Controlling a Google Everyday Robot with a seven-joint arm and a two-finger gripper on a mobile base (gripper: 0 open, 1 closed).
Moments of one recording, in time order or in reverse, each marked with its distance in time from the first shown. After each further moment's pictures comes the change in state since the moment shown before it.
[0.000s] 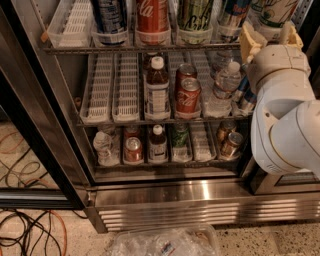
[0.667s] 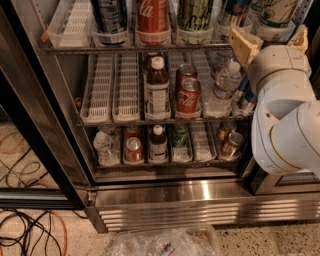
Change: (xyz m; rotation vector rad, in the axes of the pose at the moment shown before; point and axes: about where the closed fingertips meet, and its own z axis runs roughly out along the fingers) arm 0.000 0.000 0.000 0.000 0.000 0.000
